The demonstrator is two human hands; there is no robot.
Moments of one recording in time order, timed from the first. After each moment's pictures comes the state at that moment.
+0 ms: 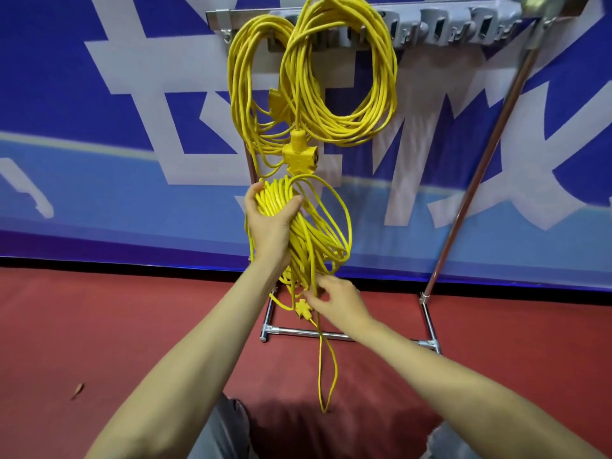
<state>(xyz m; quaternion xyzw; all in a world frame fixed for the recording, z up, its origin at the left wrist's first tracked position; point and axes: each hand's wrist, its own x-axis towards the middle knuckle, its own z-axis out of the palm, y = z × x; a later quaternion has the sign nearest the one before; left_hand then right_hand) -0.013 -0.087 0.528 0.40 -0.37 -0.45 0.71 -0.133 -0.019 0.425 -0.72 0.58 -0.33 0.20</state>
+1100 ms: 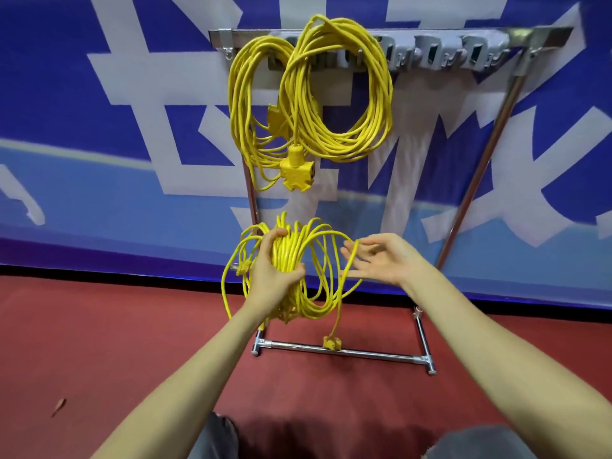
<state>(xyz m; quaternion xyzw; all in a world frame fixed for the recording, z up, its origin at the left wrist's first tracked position) 0.008 -0.056 0.483 0.46 -0.62 -0.34 0.54 -0.221 -0.069 0.528 -0.16 0.44 -0.45 0.77</state>
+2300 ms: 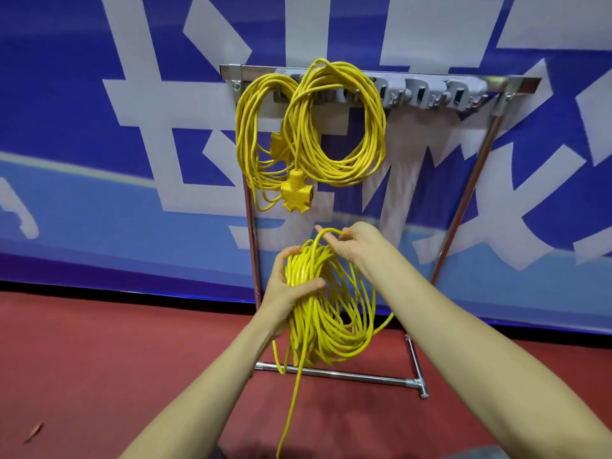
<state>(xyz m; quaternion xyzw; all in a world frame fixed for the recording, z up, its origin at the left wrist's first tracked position) -0.015 -0.042 0.499 0.30 -0.46 -0.63 0.55 -0.152 -0.083 0.599 0.00 0.40 -0.63 0.66</state>
